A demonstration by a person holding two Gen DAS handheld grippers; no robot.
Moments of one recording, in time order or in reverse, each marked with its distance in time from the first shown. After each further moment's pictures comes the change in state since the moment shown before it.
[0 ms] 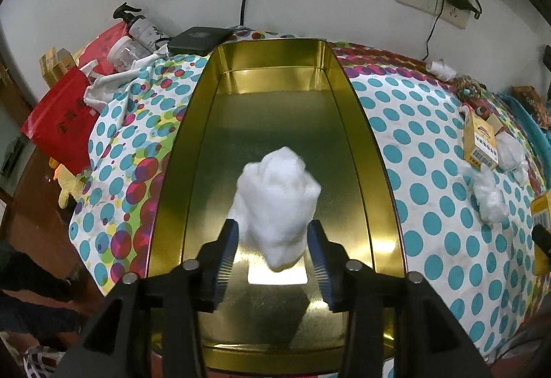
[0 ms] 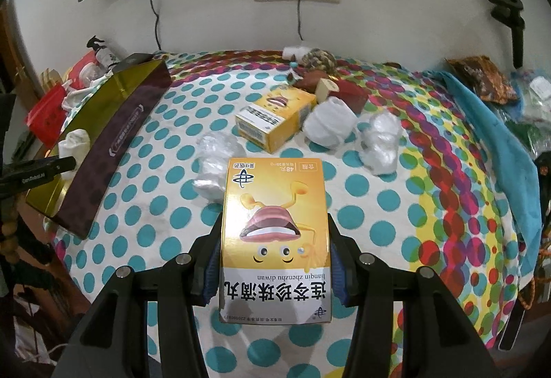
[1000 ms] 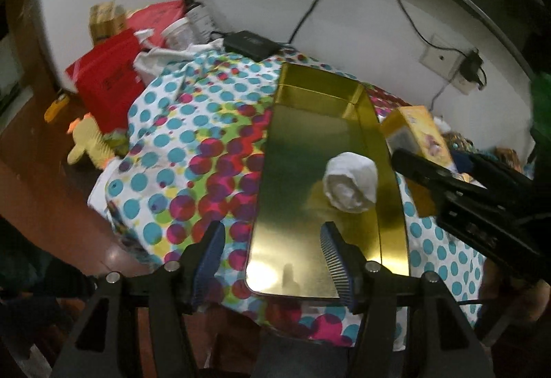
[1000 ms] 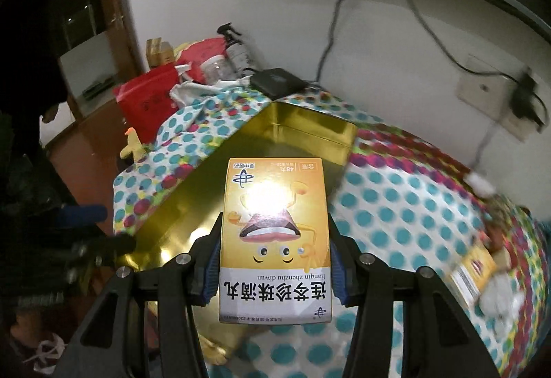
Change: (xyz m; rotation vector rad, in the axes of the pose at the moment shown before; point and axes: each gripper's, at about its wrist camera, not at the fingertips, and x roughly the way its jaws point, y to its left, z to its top) left arm -0.067 0.090 -0.027 -0.236 -0.042 -0.108; right arm 0.023 0.228 0.090 -0.369 -0.077 0.287
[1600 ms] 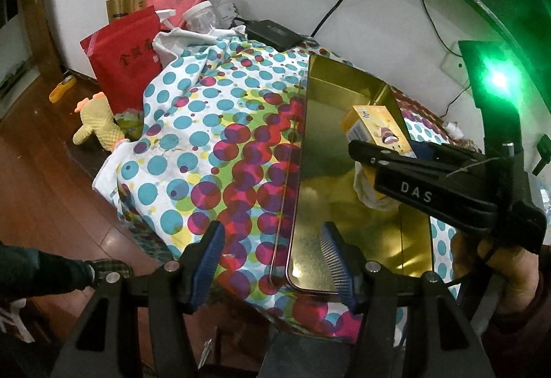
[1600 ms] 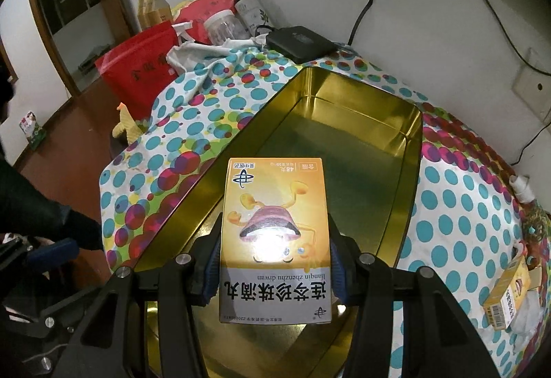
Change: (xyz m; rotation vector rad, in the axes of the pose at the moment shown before) left arm 0.008 0.028 -0.005 -0.052 0.024 0.004; right arm 0.083 0.034 0.022 0.006 0.173 0.006
